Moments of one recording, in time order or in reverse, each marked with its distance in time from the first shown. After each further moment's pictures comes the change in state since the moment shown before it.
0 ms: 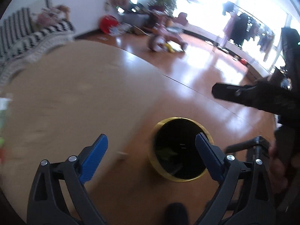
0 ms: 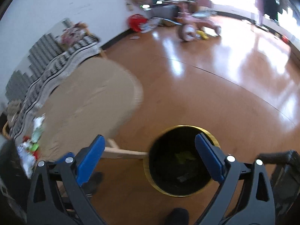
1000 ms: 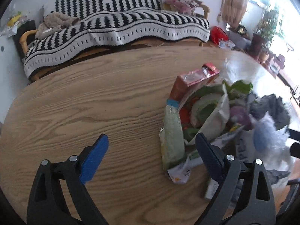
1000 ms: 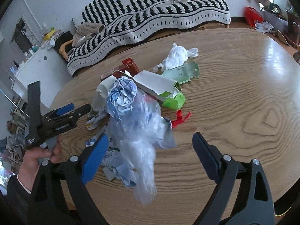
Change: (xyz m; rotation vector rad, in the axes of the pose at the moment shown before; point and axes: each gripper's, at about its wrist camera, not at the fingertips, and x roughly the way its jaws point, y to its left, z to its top) left arm -0.150 0.440 -0.143 -0.427 0.005 0.482; right arm 0.091 0.429 -0.118 -0.502 0.237 0.427
